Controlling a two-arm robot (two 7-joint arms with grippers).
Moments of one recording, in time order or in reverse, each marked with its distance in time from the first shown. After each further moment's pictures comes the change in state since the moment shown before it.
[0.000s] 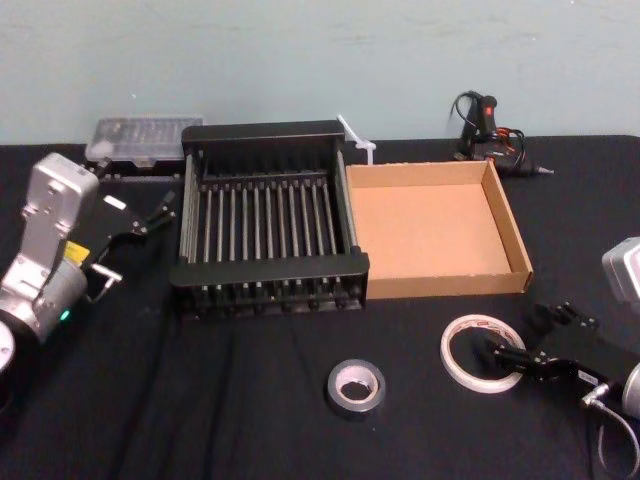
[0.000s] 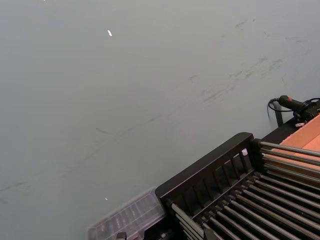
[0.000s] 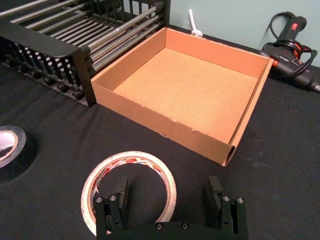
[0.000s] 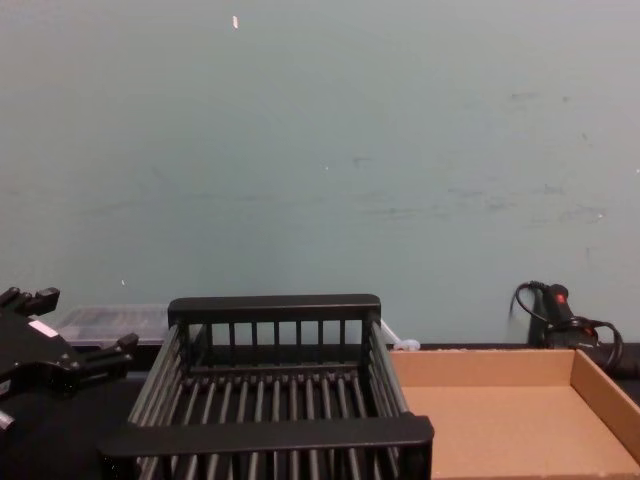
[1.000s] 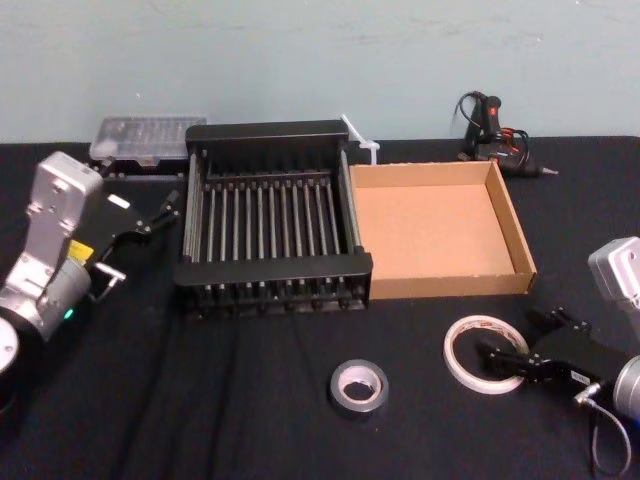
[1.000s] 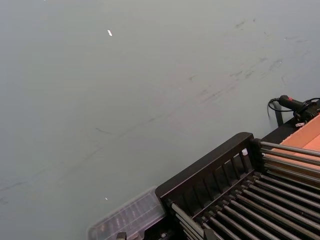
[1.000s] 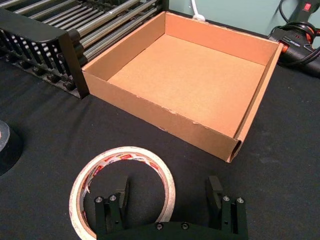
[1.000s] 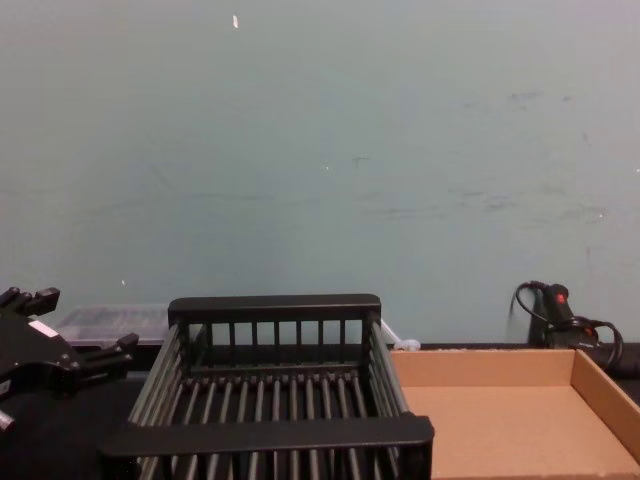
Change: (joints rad) left arm 0.000 0.000 0.000 0.000 0.000 0.000 0.000; right arm 0.048 -0.069 0.009 0.070 -0.066 0.045 0.055
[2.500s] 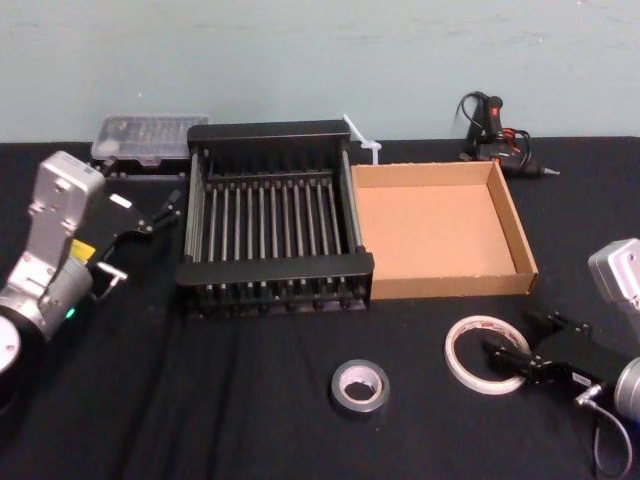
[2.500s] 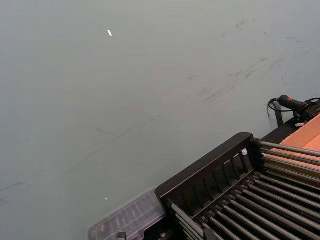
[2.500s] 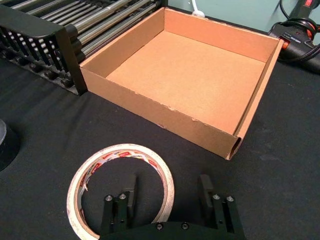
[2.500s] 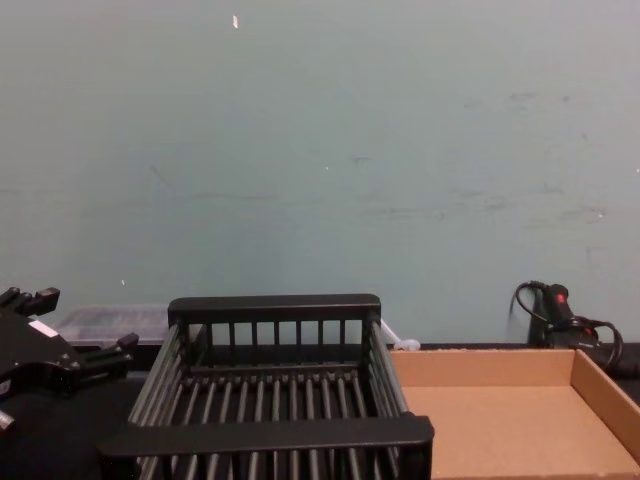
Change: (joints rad) left arm 0.000 0.000 0.000 0.000 0.000 0.000 0.000; right arm 0.001 -0.010 0.006 0.005 -0.016 0.012 0.008
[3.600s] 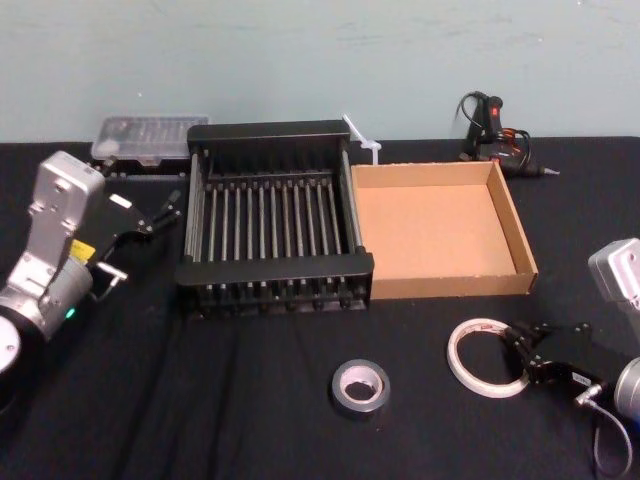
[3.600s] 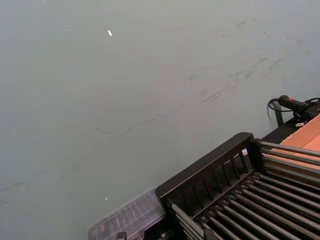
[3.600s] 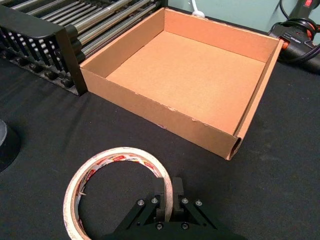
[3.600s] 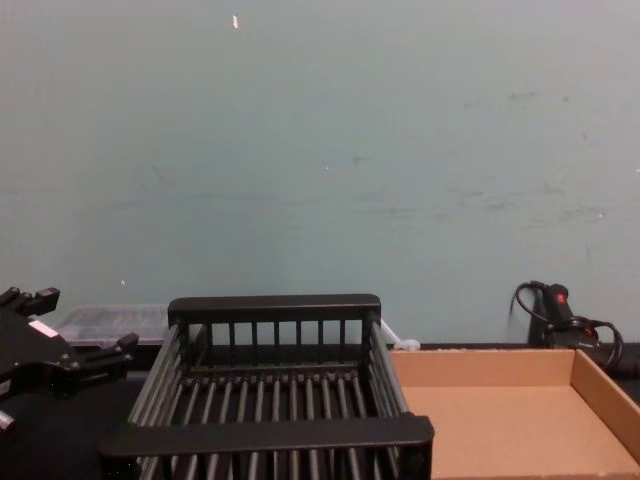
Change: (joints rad) left arm 0.000 0.000 0.000 0.000 0.000 0.000 0.000; right arm 0.000 0.000 0.000 0.000 0.001 0.000 0.000
